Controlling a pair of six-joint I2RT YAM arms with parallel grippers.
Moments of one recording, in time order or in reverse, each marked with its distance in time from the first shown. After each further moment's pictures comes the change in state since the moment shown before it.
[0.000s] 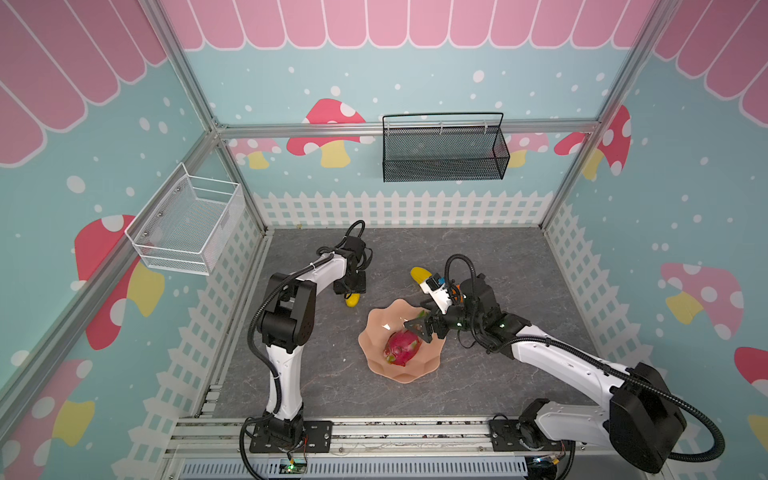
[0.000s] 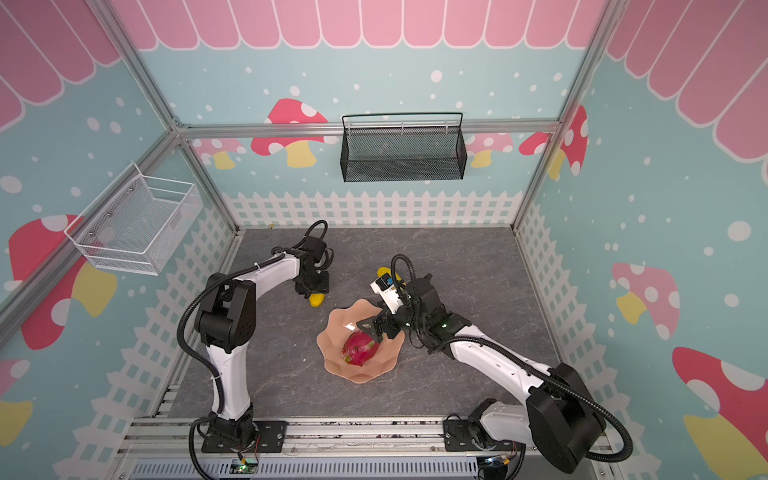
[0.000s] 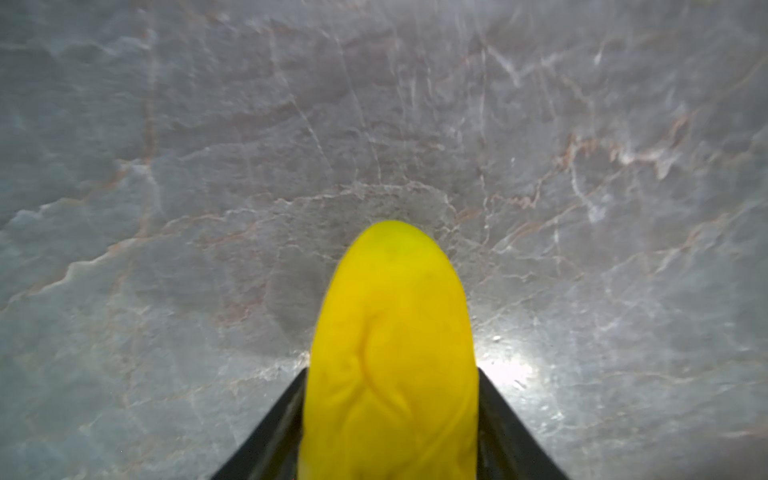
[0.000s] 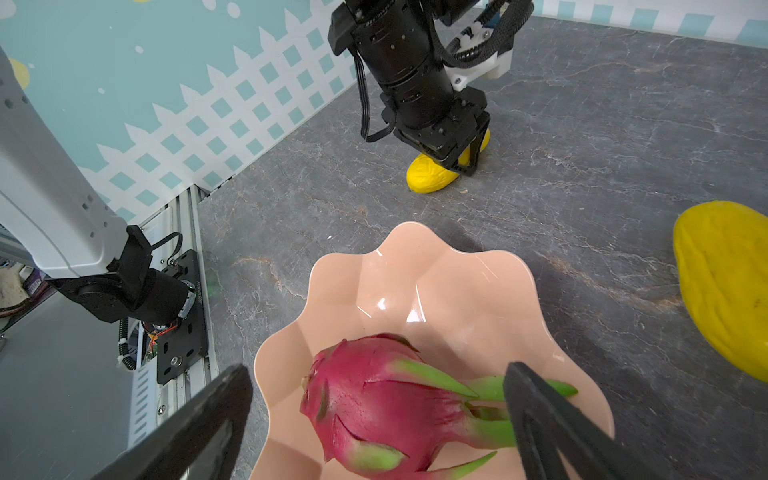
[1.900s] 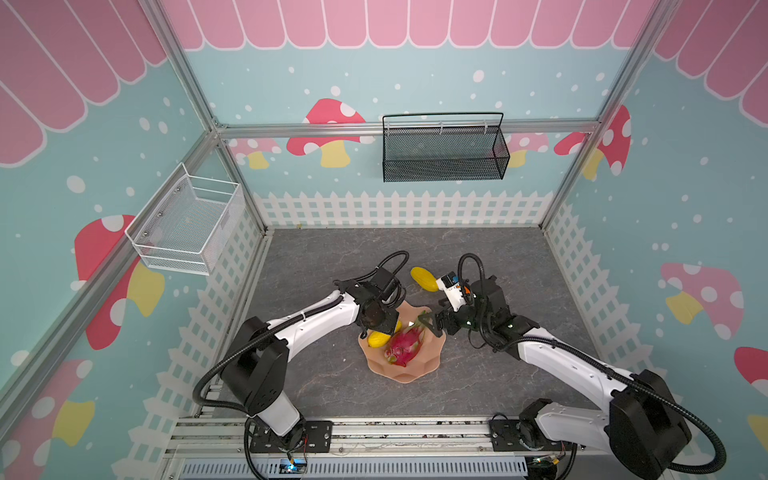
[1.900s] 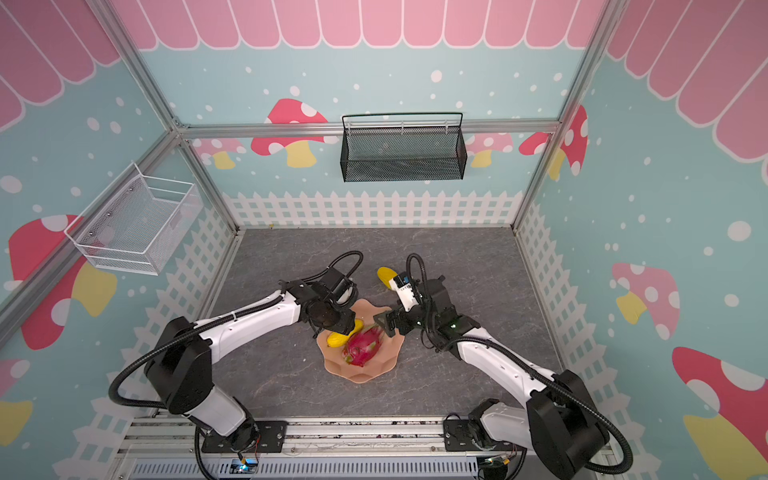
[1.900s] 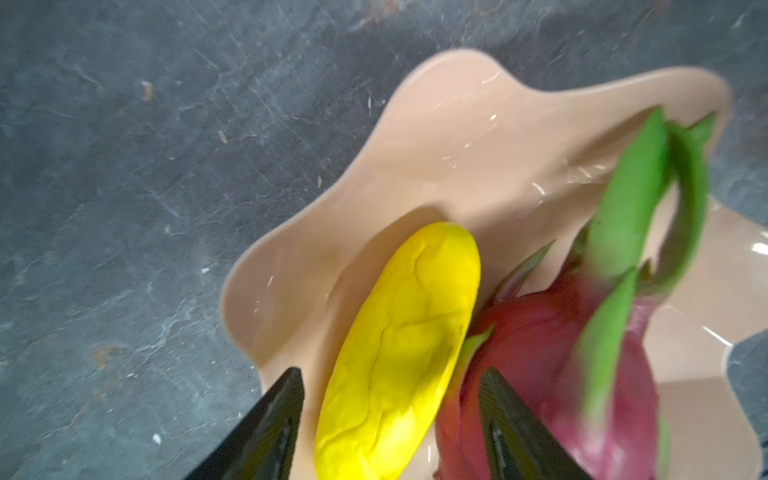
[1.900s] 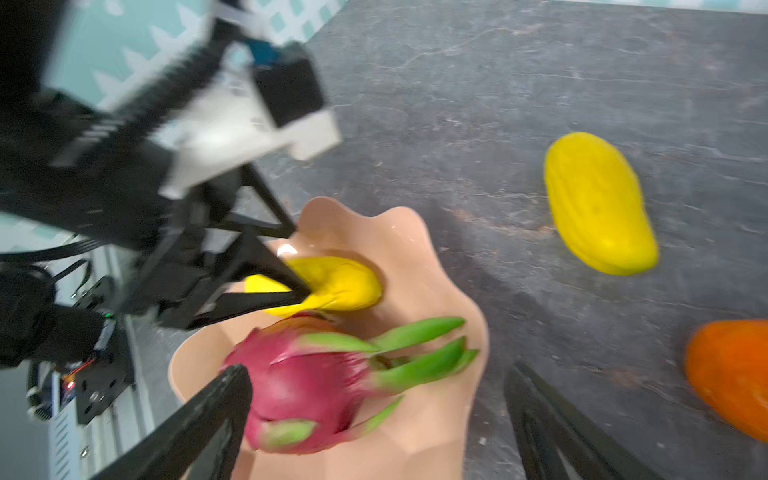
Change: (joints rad) left arm -0.393 -0.498 -0.348 -0.035 0.069 -0.013; right arm -0.146 0.003 -0.030 -0.047 0.123 0.010
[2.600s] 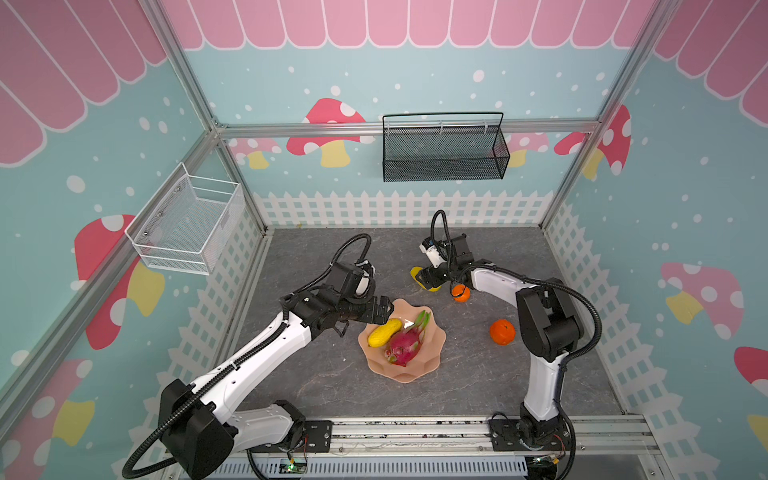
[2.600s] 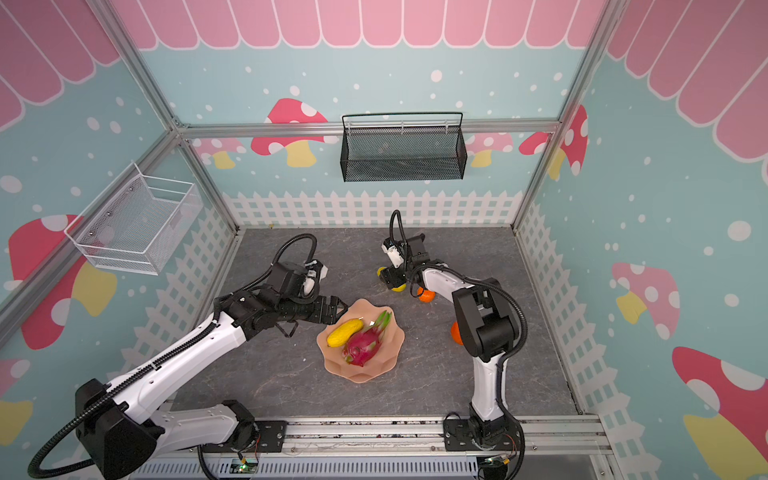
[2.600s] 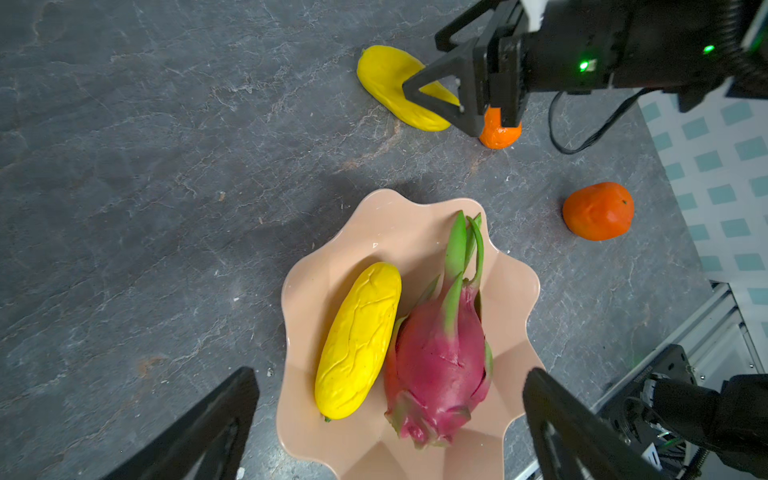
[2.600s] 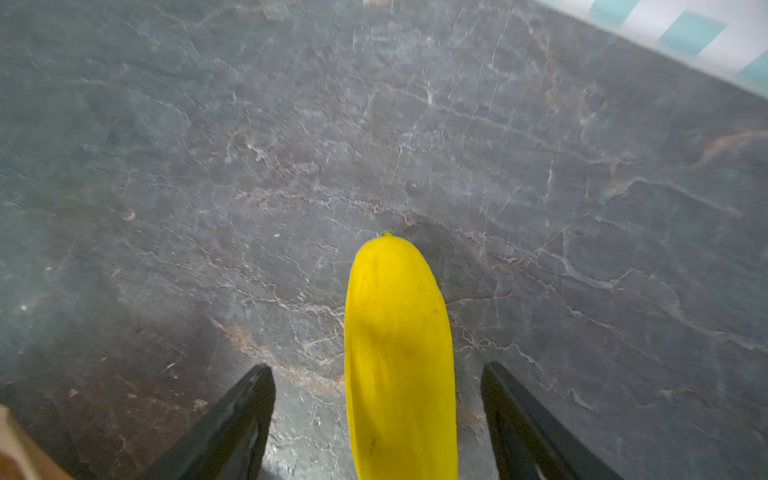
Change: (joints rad) left arm 0.097 -0.362 -0.122 0.124 0.129 -0.011; right arm -0.110 0.748 0.648 -0.149 0.108 -0.289
